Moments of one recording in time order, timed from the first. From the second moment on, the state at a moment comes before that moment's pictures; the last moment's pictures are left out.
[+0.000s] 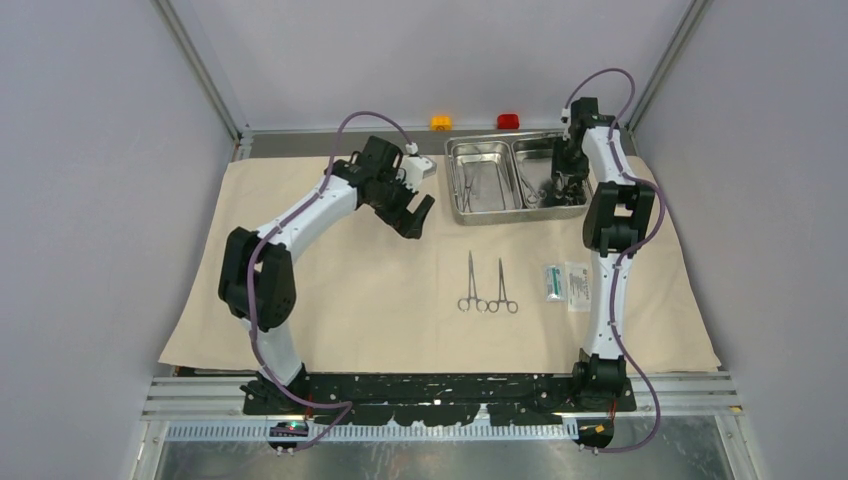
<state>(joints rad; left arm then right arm) -0.49 1.81 1.53 -0.72 0.33 0.24 -0.07 2.50 2.31 -0.97 0.01 0.02</state>
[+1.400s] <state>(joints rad) -0.49 1.83 1.57 -0.71 0.33 0.25 -0.02 2.58 2.43 -0.94 -0.12 0.04</state>
